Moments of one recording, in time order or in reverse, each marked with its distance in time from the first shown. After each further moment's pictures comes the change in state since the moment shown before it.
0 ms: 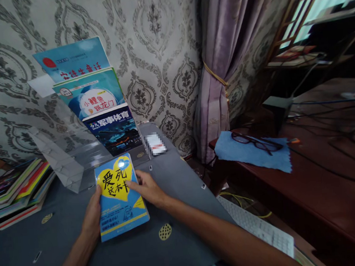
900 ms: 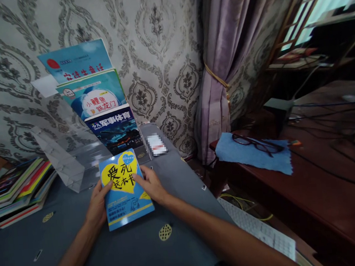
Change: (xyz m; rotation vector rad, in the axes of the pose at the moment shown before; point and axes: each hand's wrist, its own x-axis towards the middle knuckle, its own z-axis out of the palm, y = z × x) left_hand -0.001 0.011 0.026 0.042 -0.051 0.164; right_hand 0.008 0.000 -0.009 -0.121 0.132 -0.133
